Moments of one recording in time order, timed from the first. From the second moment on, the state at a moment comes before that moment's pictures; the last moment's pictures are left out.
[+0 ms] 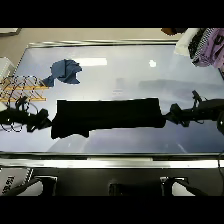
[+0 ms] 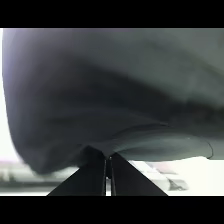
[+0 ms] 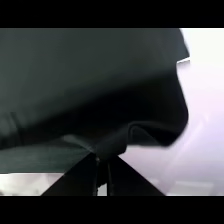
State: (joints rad) left arm 0.26 -1.24 1.00 1.06 -1.35 -1.70; right arm -0.35 -1.29 0.98 2.25 -1.21 -1.68
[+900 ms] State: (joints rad) left arm 0.17 -1.88 1.65 1.05 -1.37 -1.68; right arm -0.15 -1.73 1.42 2.10 -1.03 -1.57
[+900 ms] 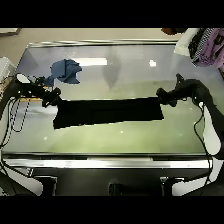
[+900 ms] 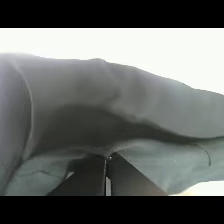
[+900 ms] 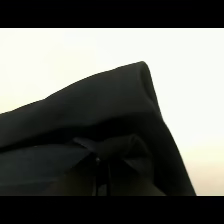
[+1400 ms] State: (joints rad) left arm 0.18 -1.91 1.80 1.08 -1.41 -1.62; right arm -0.27 -1.76 1.52 2.13 -1.21 -1.55
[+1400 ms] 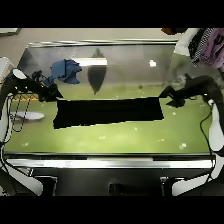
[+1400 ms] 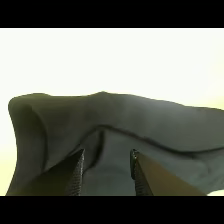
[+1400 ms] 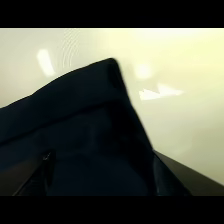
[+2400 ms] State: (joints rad) left arm 0.19 -1.85 1.91 1.13 -1.44 -1.61; right arm -0.28 -1.96 1.55 2.33 -1.34 -1.68
